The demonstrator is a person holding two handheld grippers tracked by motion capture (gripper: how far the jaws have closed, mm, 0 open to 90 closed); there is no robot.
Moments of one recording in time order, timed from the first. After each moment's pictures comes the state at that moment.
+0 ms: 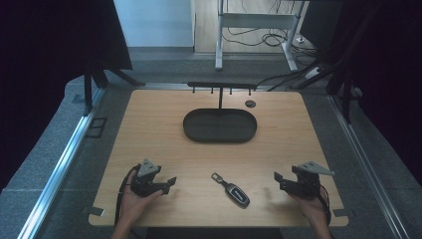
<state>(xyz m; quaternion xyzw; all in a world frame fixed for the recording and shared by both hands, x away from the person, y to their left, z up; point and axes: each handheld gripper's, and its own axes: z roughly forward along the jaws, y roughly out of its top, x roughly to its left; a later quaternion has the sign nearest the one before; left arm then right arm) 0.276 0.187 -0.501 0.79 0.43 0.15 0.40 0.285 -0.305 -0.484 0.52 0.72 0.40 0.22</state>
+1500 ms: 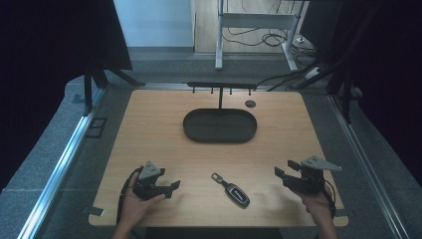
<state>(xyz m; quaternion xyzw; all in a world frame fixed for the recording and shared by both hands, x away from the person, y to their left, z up) 0.267 0.181 -0.498 0.79 0.43 0.13 0.42 0.281 -0.302 -0.447 0.46 0.74 0.44 0.20</state>
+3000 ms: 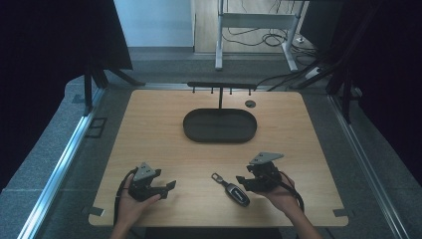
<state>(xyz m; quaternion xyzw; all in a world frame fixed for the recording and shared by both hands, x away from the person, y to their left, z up) 0.264 0.193 -0.499 0.79 0.43 0.14 0.42 0.294 -0.188 -0.441 0.36 0.86 0.35 0.12</state>
